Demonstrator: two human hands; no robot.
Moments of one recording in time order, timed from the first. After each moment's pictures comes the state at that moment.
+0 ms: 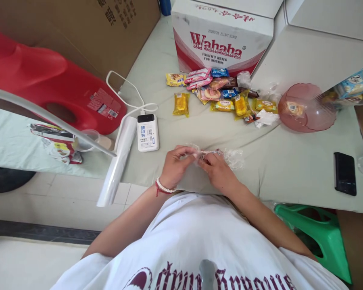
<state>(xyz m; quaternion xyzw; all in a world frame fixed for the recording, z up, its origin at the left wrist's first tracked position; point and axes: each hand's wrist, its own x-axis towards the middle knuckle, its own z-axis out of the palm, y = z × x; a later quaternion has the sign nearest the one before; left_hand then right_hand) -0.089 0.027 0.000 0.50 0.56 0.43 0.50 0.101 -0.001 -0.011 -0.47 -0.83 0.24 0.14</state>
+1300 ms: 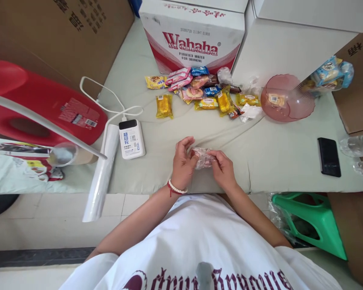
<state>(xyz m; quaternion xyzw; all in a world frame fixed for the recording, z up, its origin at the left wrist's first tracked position) -0.030 0.021 -0.020 0.57 0.50 0.46 0.47 0.126 -0.015 -0.022 -0.61 -0.58 0.36 0.39</state>
